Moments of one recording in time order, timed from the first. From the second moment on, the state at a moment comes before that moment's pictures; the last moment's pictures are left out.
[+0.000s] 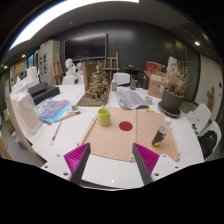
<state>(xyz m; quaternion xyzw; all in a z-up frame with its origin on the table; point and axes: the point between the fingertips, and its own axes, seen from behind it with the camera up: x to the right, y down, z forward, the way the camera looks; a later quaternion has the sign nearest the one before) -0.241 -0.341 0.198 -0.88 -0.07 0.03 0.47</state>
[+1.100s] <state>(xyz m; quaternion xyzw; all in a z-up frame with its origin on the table) -0.022 -0.127 0.052 -0.83 -0.02 0.04 0.55</state>
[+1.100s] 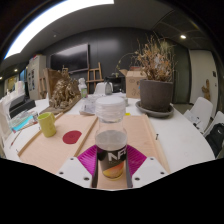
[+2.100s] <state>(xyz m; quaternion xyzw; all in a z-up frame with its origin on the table) -0.154 0.014 0.209 -0.65 -0.35 -0.47 0.50</state>
